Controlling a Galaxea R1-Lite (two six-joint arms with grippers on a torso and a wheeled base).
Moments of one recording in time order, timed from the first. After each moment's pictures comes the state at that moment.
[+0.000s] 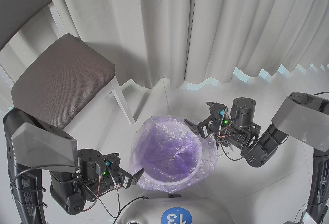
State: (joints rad) left arm -0.49 2.25 -0.23 -1.55 0.02 0.16; right arm 0.48 2.26 -0.91 -1.23 0.06 -0.26
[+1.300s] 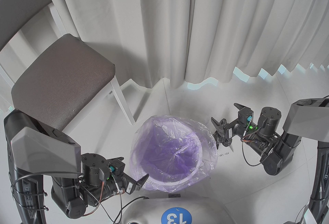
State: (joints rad) left arm -0.55 2.24 -0.21 -1.55 0.03 0.16; right arm 0.34 2.24 -0.63 -1.55 0.04 -0.25
